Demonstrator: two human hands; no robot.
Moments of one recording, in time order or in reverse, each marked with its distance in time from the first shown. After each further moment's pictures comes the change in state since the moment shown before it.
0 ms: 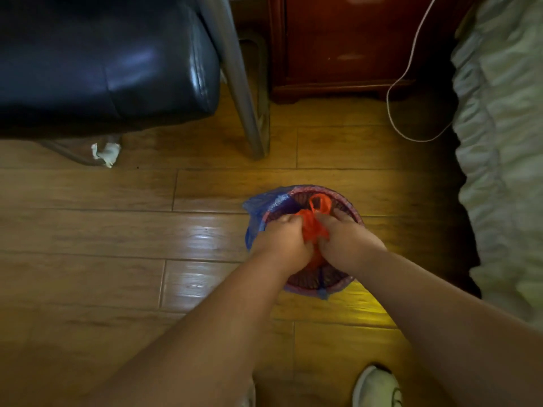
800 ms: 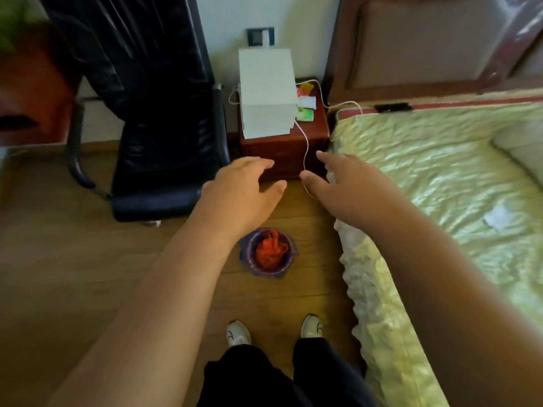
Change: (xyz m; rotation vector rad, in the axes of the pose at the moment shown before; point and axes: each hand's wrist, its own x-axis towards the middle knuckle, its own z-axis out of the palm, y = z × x) left_hand -0.525 0.251 -0.456 -0.010 0.418 0.262; right_hand -0.593 -0.159 -0.421 0.061 0.541 -0.055
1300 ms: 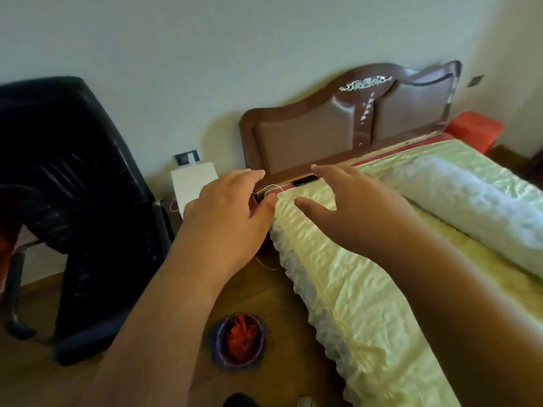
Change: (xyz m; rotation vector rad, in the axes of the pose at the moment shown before) left_hand -0.039 0.191 -0.099 0.041 0.163 0.347; right_hand -0.131 0.040 -0.193 -0.063 0.375 0.071
